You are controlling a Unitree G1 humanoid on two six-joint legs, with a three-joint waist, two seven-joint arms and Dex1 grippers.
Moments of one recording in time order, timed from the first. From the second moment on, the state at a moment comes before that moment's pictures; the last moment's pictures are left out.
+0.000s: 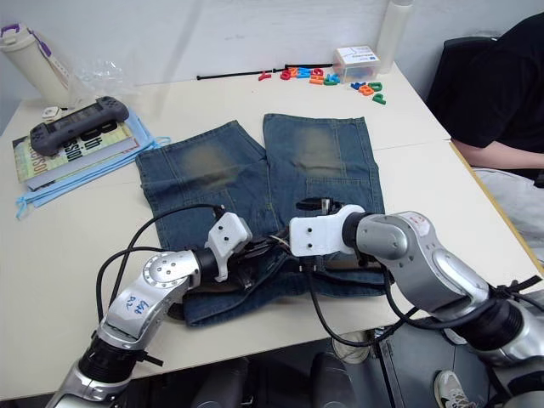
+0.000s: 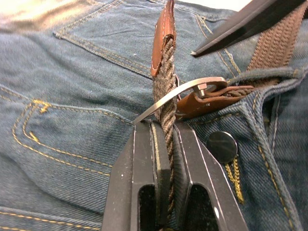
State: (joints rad) left arm -0.30 0.42 -0.28 -0.37 -0.15 0.54 -0.52; right arm -0.62 -0.89 0.51 -0.50 -0.21 0.41 0.78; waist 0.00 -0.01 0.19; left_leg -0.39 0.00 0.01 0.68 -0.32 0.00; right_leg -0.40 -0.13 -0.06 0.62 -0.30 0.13
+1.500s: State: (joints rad) left arm -0.27 0.67 0.02 0.03 -0.26 0.32 -0.83; right arm -0.44 -0.72 0.42 -0.55 -0.37 0.48 0.83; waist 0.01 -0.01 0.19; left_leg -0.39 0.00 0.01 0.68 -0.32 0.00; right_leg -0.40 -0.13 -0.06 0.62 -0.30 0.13
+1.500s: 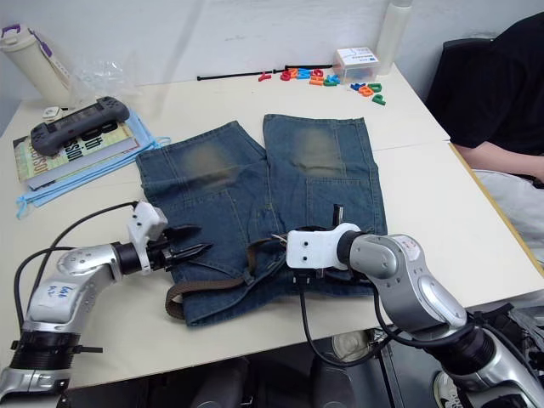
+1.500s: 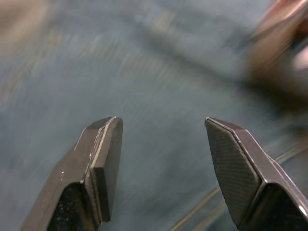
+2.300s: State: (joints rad) left arm -0.32 0.72 -0.07 0.21 -0.11 -0.12 -0.91; right arm -0.32 -0.91 0.08 -0.49 -0.32 0.26 0.83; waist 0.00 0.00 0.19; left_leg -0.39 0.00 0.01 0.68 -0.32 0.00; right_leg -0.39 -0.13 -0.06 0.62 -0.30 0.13
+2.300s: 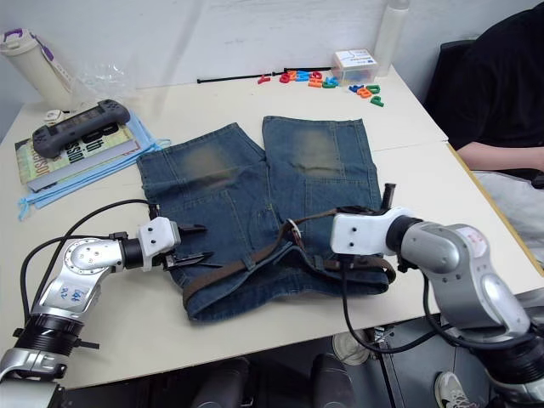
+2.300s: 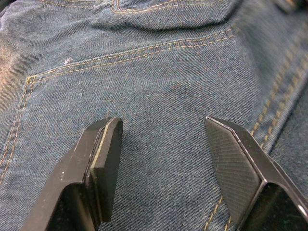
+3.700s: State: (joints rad) left arm -0.38 0.45 -0.09 -0.35 -0.35 0.48 -0.59; right arm -0.50 -0.71 0.27 -0.49 -0.38 0.22 0.81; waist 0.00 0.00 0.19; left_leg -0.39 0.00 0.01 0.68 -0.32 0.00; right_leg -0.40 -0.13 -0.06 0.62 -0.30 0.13
